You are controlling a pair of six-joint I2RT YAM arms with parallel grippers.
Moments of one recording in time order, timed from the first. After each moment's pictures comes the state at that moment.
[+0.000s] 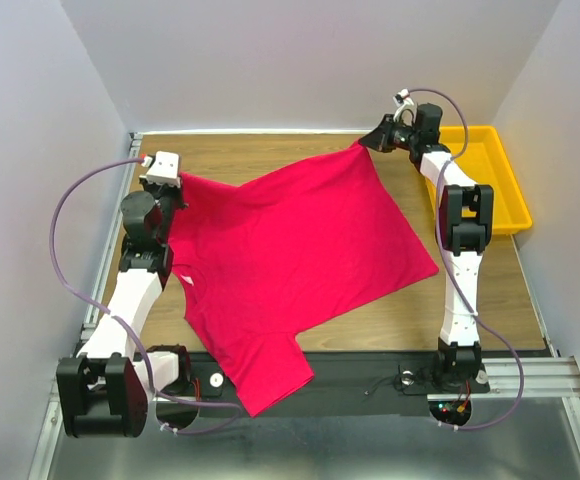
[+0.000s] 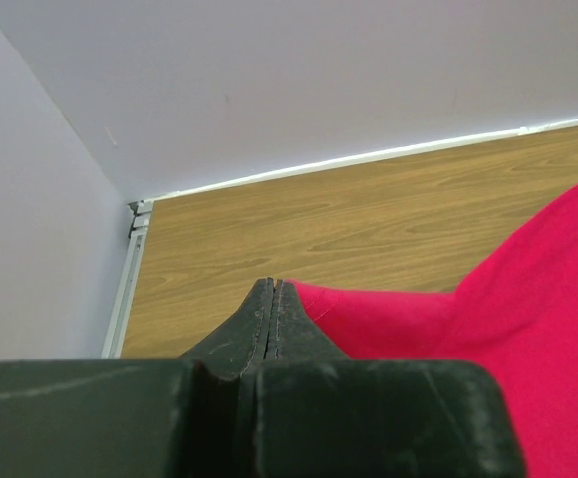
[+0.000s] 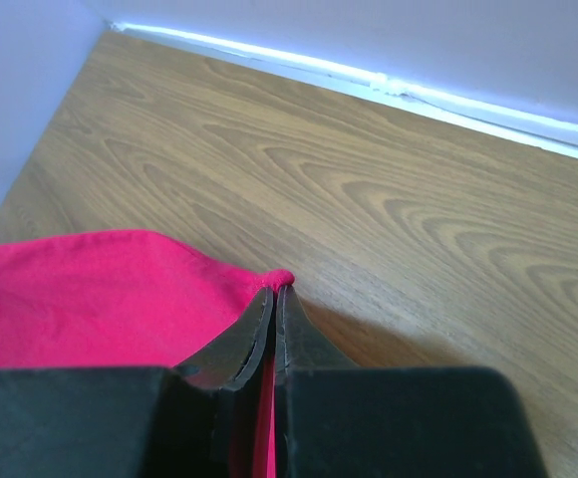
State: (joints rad) left arm -0.02 1.06 0.68 0.41 0.06 0.16; right arm 0.01 2.48 2.08 0.08 -0.84 0.31
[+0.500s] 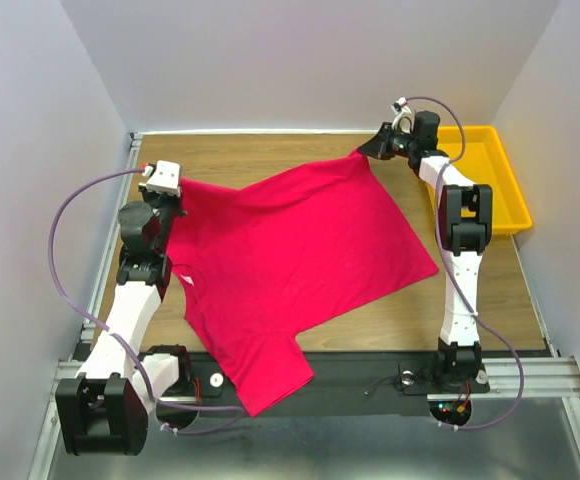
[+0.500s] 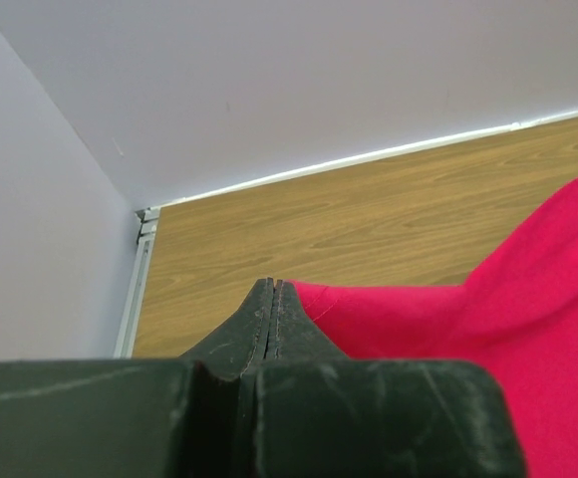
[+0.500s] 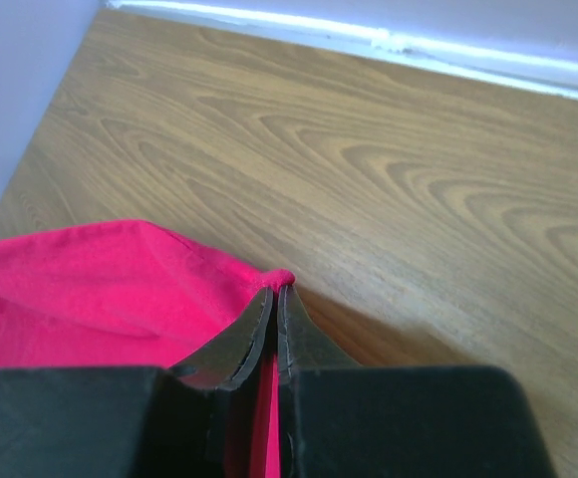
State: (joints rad) left arm -0.02 0.95 0.64 0.38 0.08 0.19; right arm 0.01 2.48 2.03 0.09 -0.85 0.32
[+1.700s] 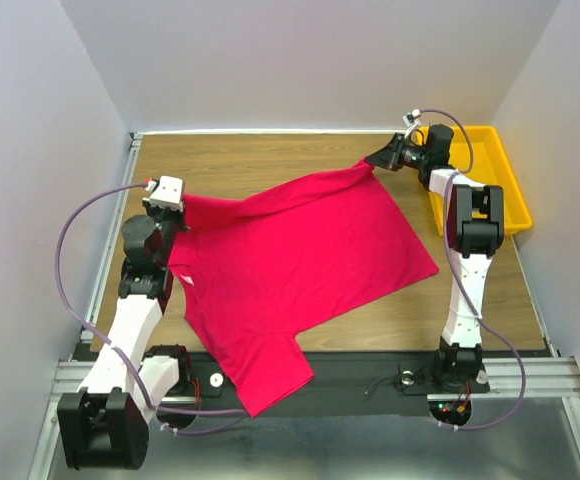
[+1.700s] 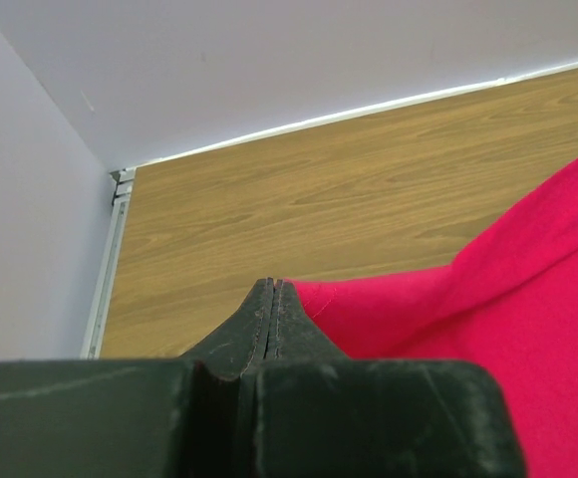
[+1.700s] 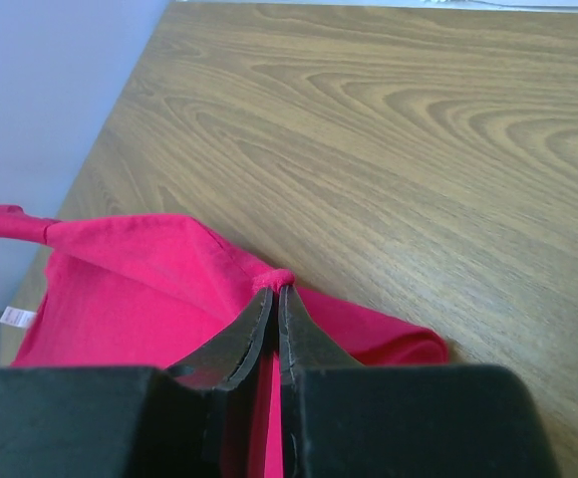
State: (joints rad) left arm -0.02 0.89 0.54 0.34 0.10 0.18; right arm -0.05 2.41 1.77 0.35 -1.02 0.45
